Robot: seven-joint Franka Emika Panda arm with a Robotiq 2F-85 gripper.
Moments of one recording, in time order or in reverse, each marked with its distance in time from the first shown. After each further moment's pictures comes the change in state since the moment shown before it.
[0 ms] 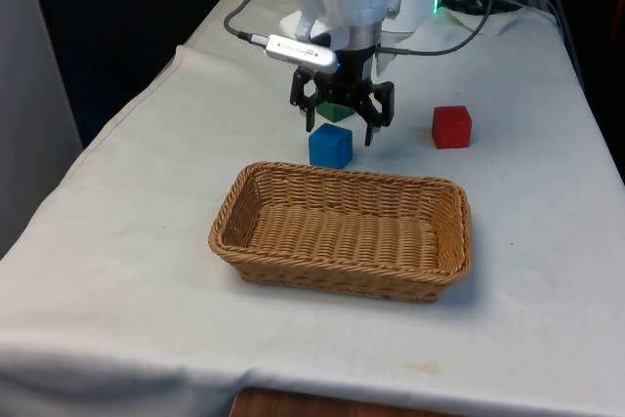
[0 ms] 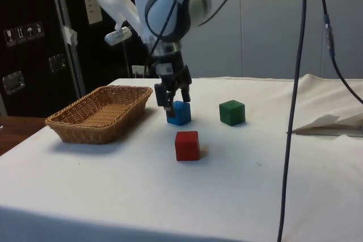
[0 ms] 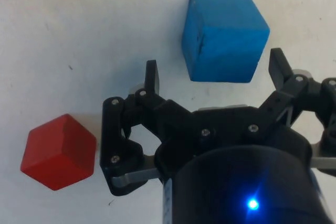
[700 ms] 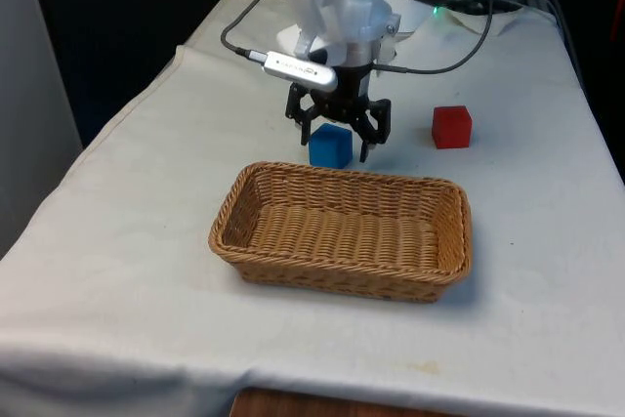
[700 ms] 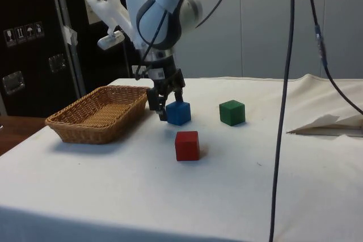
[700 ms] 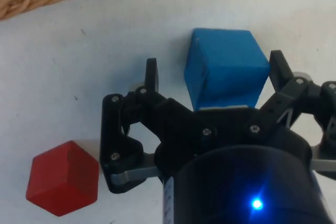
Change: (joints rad) arm -0.002 0.079 0.000 0.086 0.006 -0.002 0.038
